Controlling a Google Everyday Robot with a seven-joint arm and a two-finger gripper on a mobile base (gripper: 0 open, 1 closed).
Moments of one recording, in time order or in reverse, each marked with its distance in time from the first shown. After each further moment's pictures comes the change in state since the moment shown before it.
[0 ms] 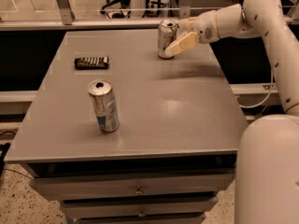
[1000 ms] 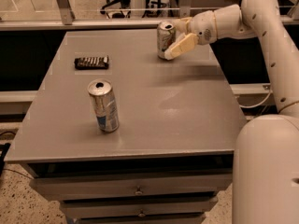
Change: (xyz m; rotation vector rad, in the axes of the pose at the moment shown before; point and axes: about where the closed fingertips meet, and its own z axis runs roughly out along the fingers) arm -0.013 0.033 0.006 -0.150 -0.063 -0.056
